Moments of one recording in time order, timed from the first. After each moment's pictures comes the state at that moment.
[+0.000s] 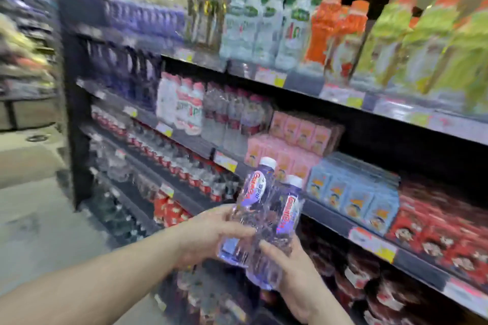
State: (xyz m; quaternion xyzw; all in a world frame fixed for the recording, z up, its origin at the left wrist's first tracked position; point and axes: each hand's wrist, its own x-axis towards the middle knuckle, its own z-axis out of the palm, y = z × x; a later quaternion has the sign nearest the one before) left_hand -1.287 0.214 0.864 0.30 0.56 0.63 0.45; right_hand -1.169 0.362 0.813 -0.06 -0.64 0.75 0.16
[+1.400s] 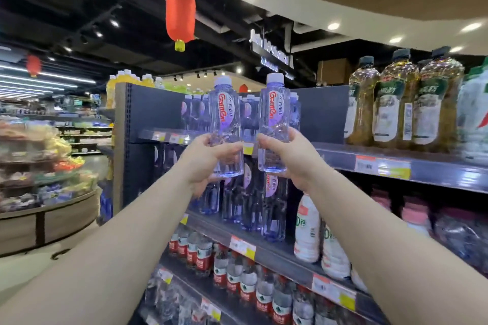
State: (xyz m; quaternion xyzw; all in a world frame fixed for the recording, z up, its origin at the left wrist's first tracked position) left_hand -1.967 0.011 1.074 0.35 0.57 0.74 0.10; right_hand -1.882 0.176 1.089 -0.02 -0.73 0.61 0.31
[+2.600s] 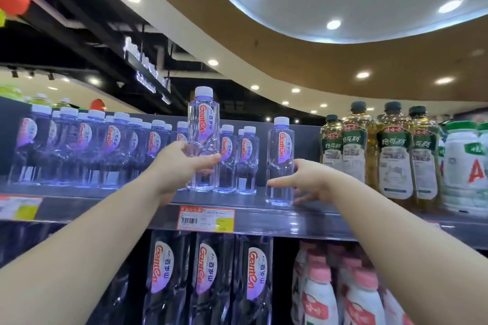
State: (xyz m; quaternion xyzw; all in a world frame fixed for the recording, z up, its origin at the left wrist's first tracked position) left_hand -2.244 0.163 1.149 0.53 0.52 0.66 0.15; right_hand -2.015 0.298 1.163 -0.42 -0.79 0.30 0.33
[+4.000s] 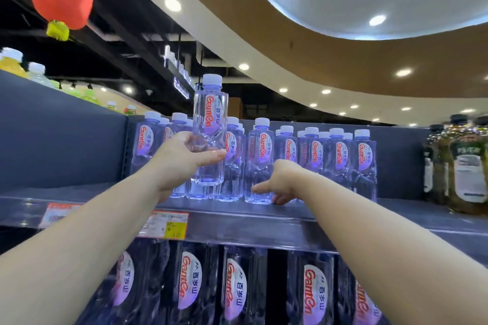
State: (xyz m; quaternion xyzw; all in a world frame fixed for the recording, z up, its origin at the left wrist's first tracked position) left_hand -2.484 0.095 1.157 0.53 0.53 0.65 0.08; right_hand -2.321 0.226 1.167 -0.45 -0.85 0.15 0.24
